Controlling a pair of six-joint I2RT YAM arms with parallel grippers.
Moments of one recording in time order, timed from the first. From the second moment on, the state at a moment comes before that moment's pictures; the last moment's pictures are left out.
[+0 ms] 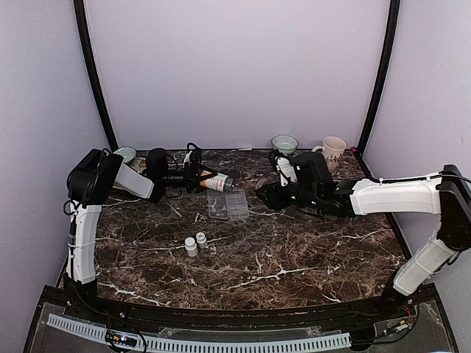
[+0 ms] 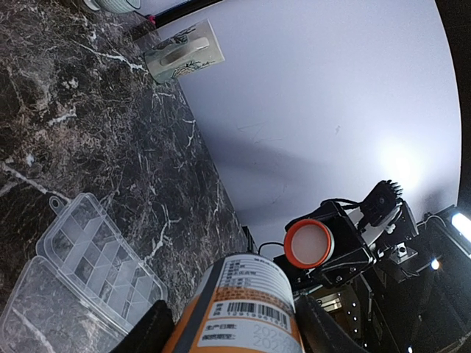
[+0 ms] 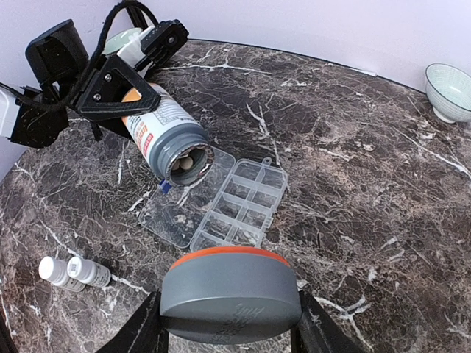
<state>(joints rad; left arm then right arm) -0.33 2.28 1.27 0.96 1.19 -1.14 0.81 1.53 0.94 0.08 0.06 0.26</state>
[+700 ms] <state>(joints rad) -0.33 2.31 1.39 0.56 1.16 -0.81 0.80 1.54 0.94 0.08 0.03 0.26</state>
